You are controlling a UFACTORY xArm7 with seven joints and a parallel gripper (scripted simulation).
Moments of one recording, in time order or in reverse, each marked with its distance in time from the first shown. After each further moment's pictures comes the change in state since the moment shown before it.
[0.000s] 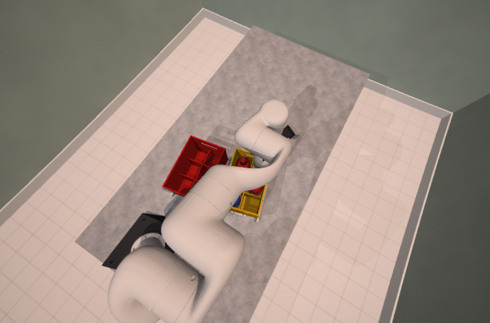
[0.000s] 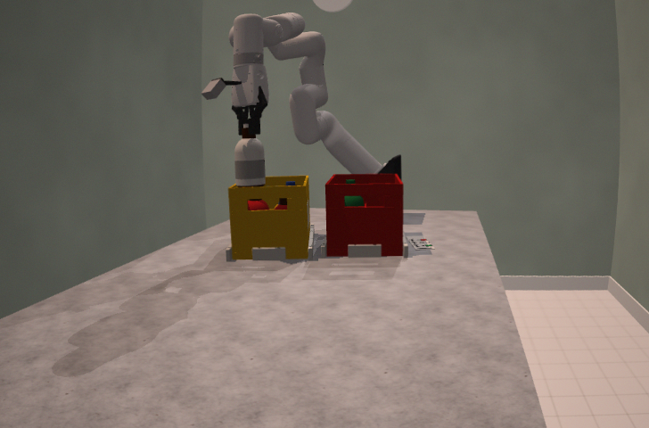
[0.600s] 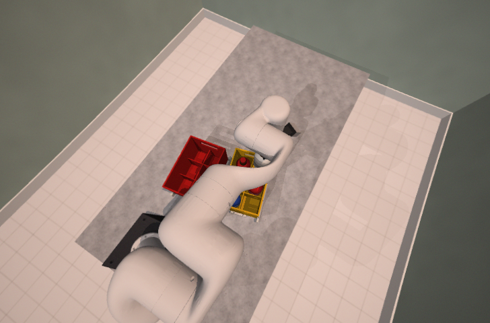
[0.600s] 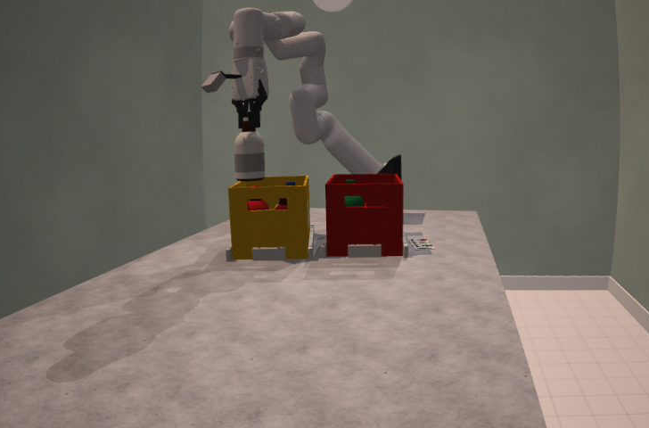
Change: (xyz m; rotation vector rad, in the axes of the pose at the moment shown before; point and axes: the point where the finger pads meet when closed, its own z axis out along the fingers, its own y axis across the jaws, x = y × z) arm 0.000 0.000 -0.017 0.000 0.000 0.000
